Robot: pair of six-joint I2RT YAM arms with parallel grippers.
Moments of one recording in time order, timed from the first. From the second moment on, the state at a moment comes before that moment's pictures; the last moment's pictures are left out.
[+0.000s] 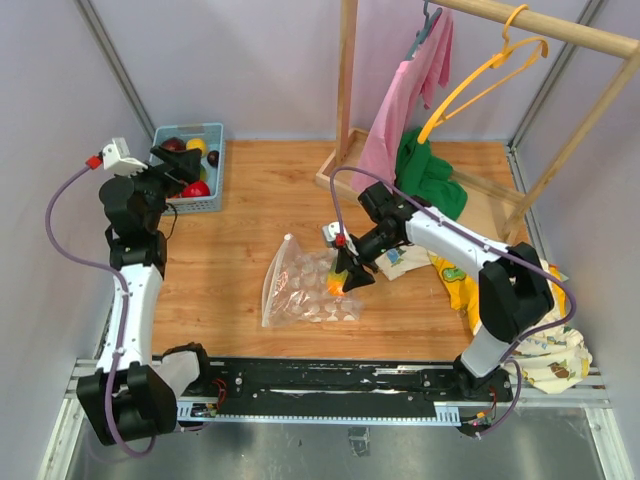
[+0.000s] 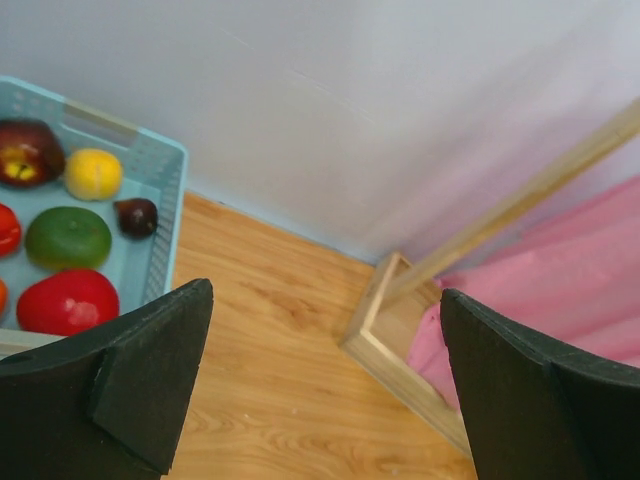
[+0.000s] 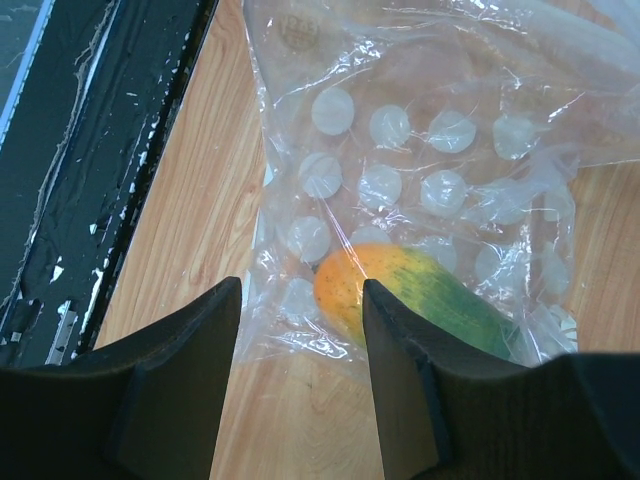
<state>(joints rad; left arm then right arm) 0.21 1.05 0.89 0.24 0.22 -0.61 0.60 1.68 1.25 -0.86 -0.94 -1.10</state>
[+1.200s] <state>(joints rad) 0.21 0.81 0.45 -0.03 0.65 -0.77 0.58 1.59 1.19 -0.85 -0.85 -1.04</state>
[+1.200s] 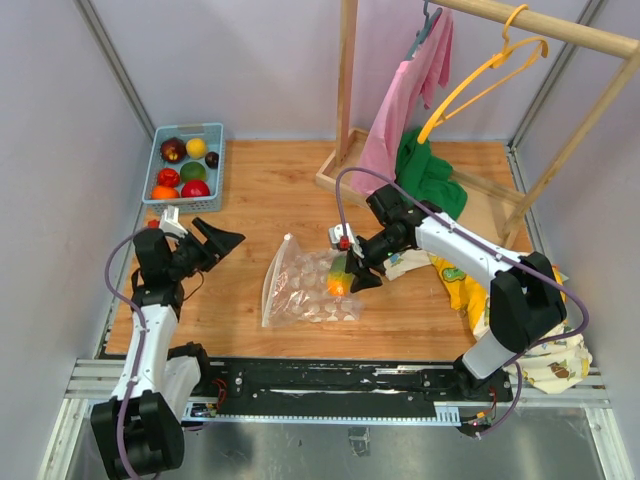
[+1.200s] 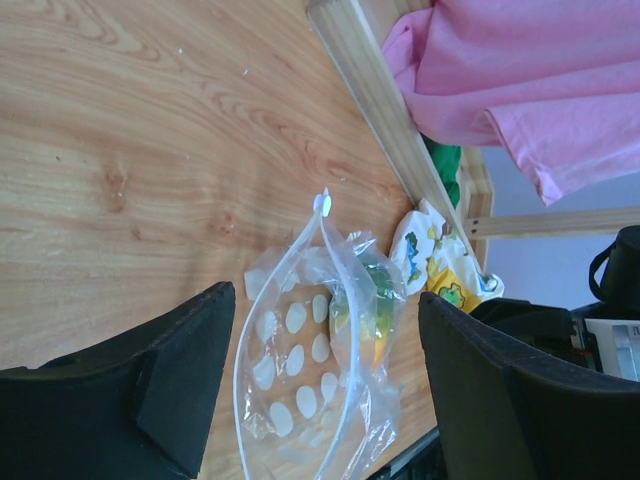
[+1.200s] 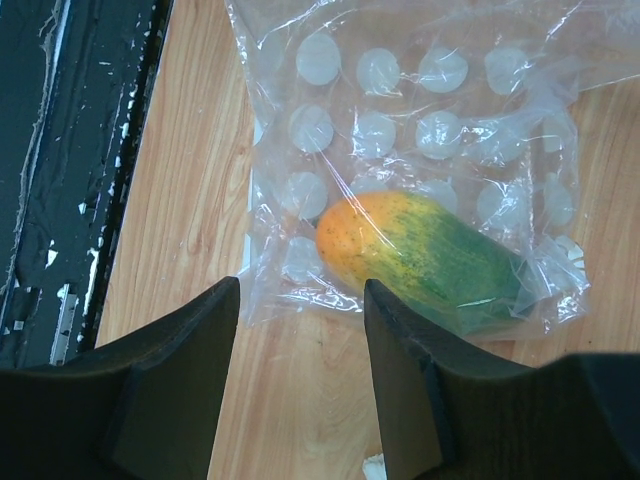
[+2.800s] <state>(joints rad) -0.30 1.51 0.52 0.21 0.68 -0.75 0.58 1.77 1.20 -0.66 -0.58 -0.82</state>
